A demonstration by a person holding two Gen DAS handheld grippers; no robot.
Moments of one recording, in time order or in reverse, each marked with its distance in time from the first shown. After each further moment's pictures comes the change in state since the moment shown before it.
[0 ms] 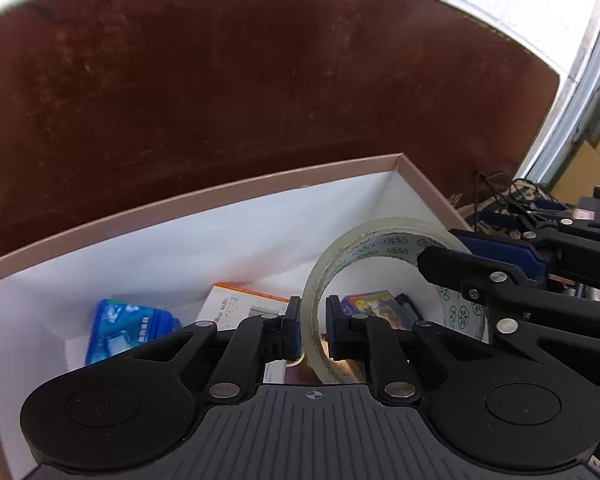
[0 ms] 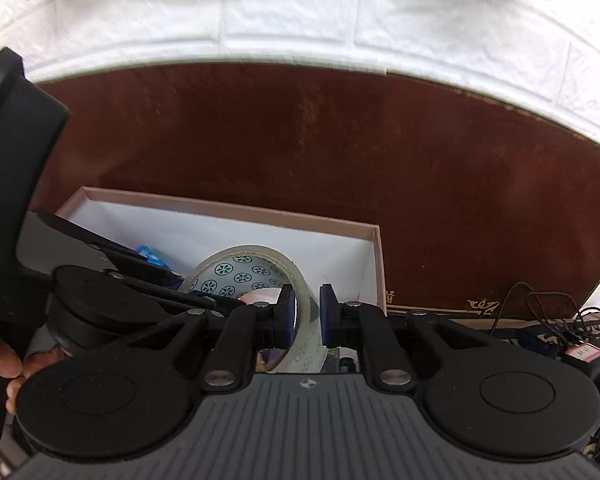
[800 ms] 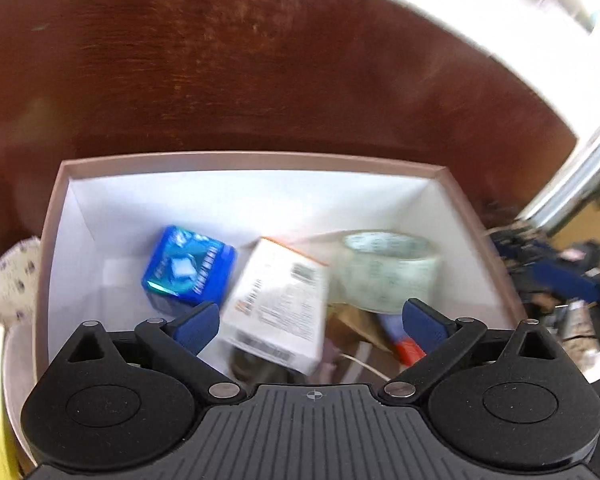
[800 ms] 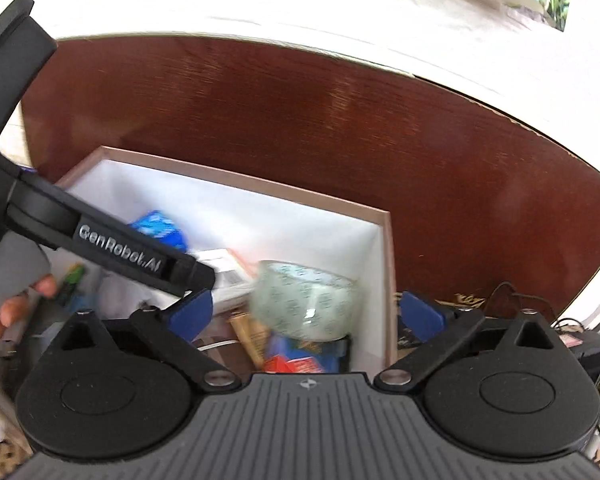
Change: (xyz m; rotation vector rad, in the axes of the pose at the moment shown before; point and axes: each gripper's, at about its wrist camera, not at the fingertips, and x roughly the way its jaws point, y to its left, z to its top) left arm -0.061 0.044 -0.033 -0.250 -0.010 -0.058; right arm -0.048 0.041 -0.017 -0.107 -0.014 -0.027
